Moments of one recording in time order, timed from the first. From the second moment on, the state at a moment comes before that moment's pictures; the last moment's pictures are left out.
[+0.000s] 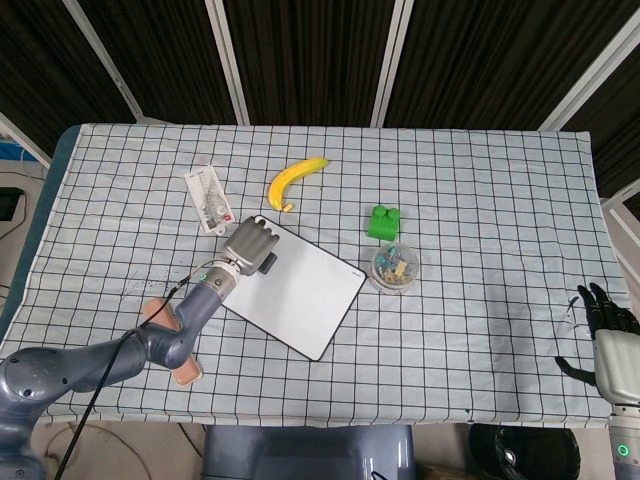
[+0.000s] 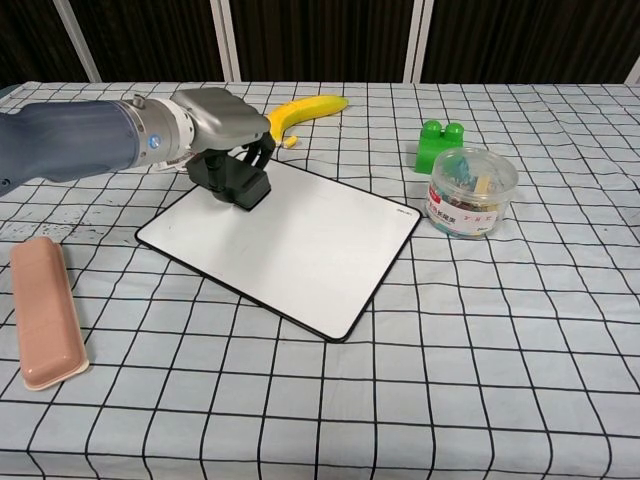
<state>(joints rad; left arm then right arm) -1.15 -1.69 -0.07 -1.08 0.86 0.72 0.66 0.05 -1.13 0.11 -1.63 -1.37 1.48 -0.12</state>
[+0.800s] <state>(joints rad) -1.14 -1.45 -0.08 -1.34 0.87 0.76 0.73 0.04 -1.12 0.11 -1.63 -1.37 1.48 -0.12</state>
